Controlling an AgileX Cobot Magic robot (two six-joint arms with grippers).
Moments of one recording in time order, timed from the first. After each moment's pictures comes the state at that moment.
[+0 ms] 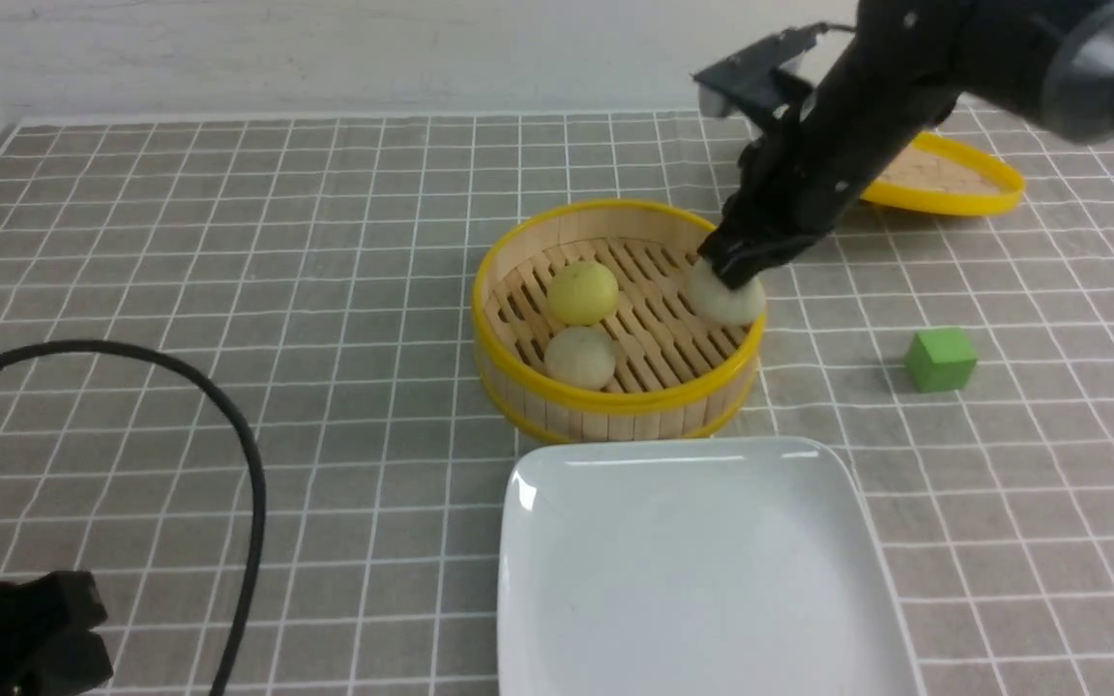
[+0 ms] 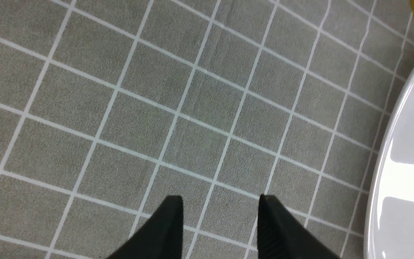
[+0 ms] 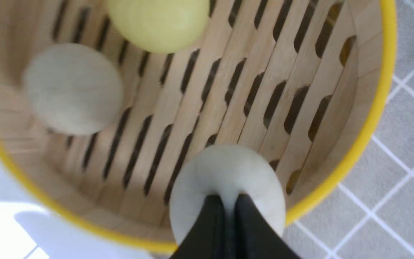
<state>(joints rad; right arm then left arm) 0.35 2.02 -1.91 0.27 1.11 -0.42 -0.03 0.72 -0.57 -0.18 0.91 -0.39</state>
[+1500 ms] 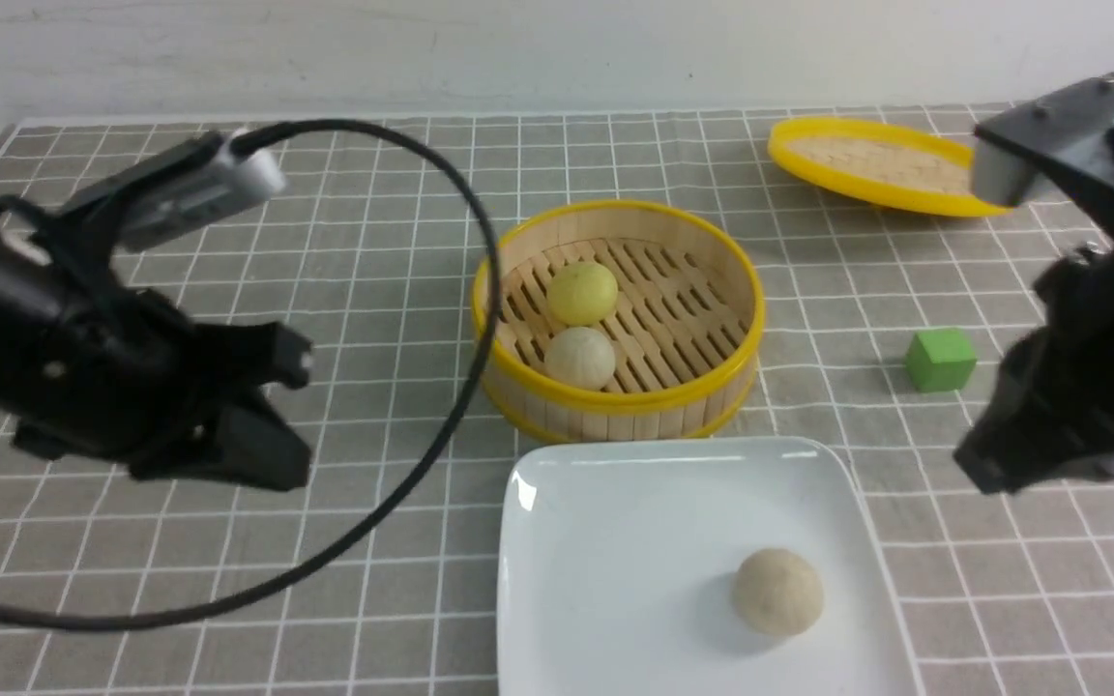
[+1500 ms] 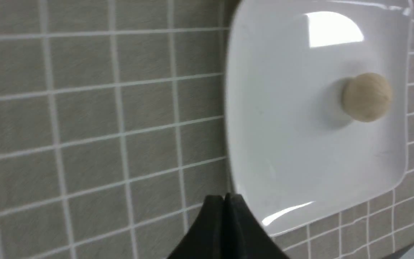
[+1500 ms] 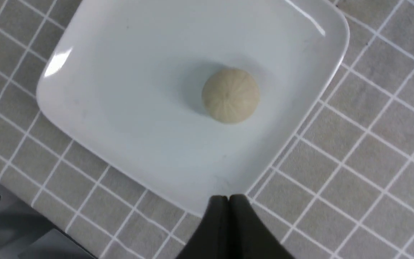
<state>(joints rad) 0.51 1.22 -1.19 0.19 1.23 -0.07 -0.19 1.33 -1.08 -0.47 1.07 0.07</state>
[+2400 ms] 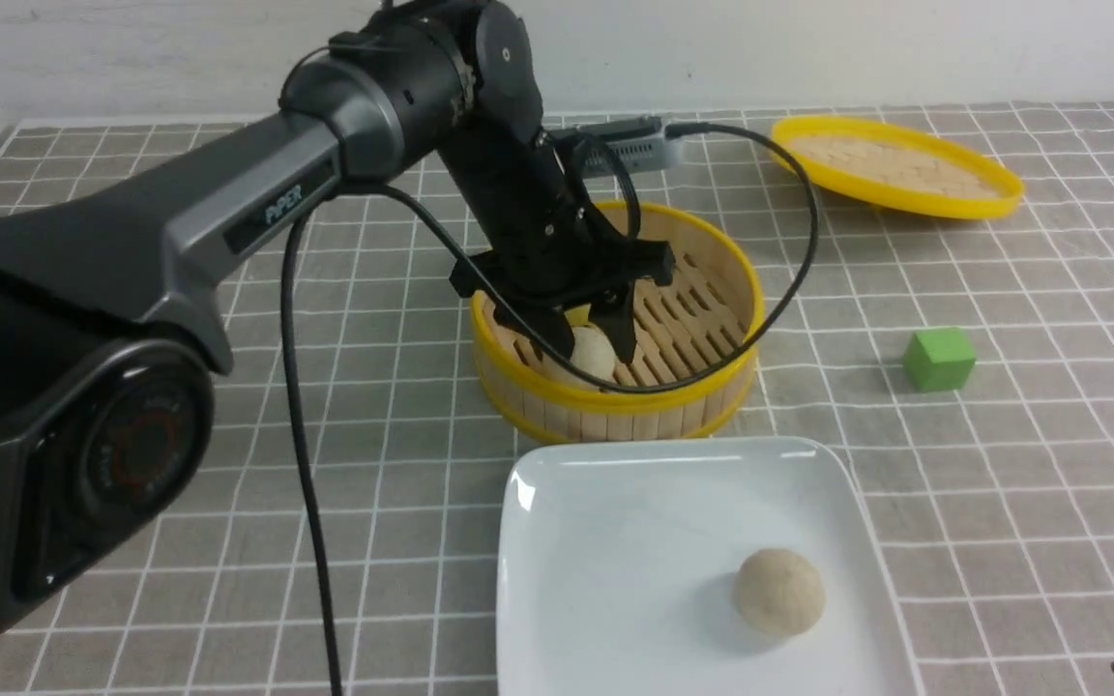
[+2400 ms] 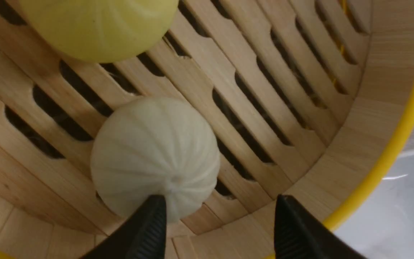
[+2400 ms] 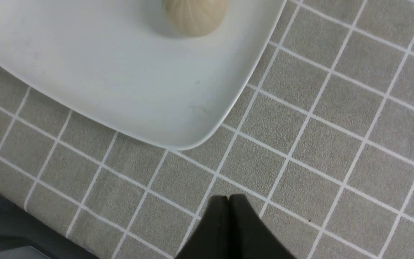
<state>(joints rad) 0.51 0.80 -0.70 0.15 0.99 0.04 -0.49 2.24 -2.03 -0.28 1.16 -0.10</state>
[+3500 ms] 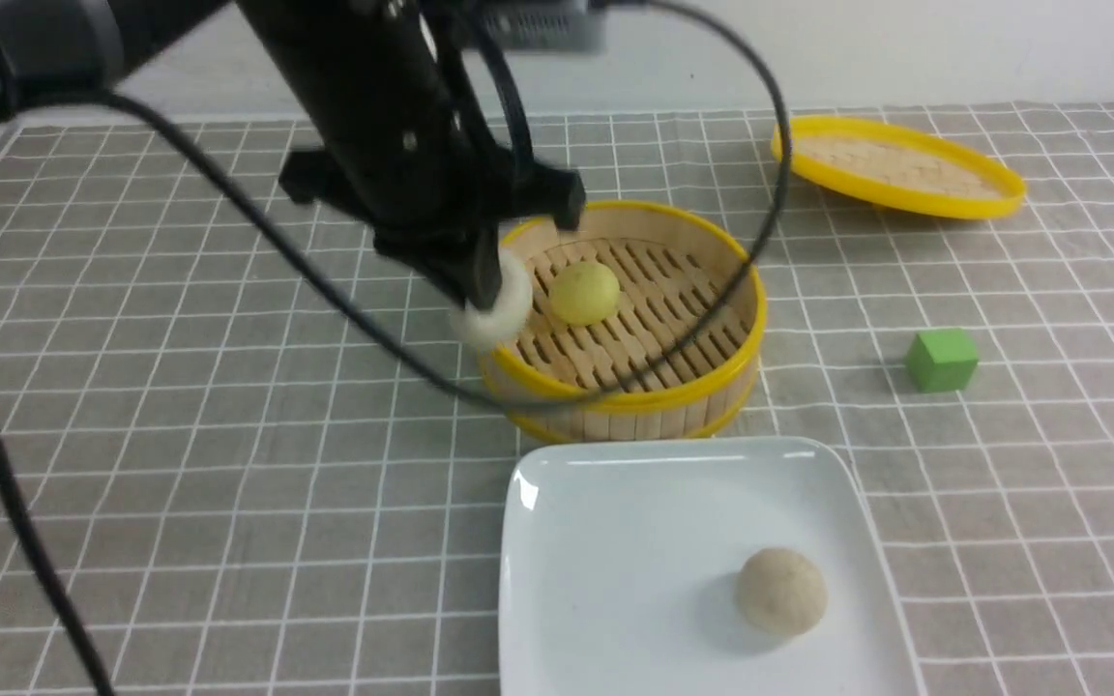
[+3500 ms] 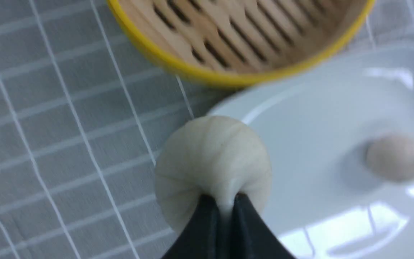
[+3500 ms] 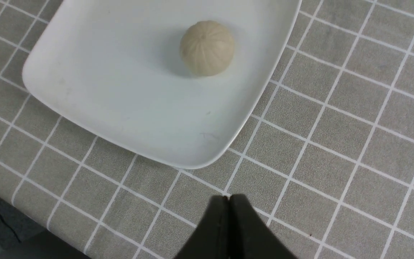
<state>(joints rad) 0.51 0.61 -0.70 0.14 1.03 0.07 -0.58 1.73 -1.64 -0.07 1.23 -0.17</state>
